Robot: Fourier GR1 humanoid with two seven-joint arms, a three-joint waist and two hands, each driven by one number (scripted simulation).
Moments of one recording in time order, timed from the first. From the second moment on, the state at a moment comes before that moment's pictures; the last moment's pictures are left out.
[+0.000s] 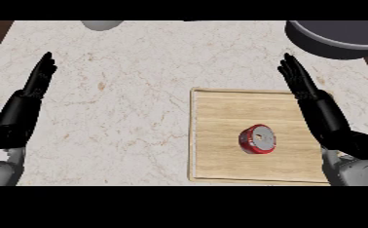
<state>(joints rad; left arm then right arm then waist) -0.12 0.58 -0.14 -1.53 0.14 0.20 -0.15 -0.17 -0.46 0.25 -1.61 -0.27 -0.06 -0.19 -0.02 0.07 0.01</state>
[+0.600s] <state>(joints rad) -0.13 0.37 -0.19 -1.55 0.30 0.23 0.09 -0.22 -0.50 0.32 -1.67 -0.12 -0.07 -0.17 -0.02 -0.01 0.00</state>
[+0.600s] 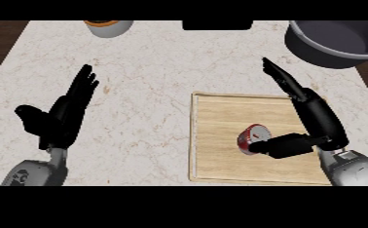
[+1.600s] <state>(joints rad) -0.12 0.32 -0.22 -1.69 0.28 0.30 0.25 -0.01 -1.09 0.02 -2.23 -0.16 0.24 0.24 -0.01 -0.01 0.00</state>
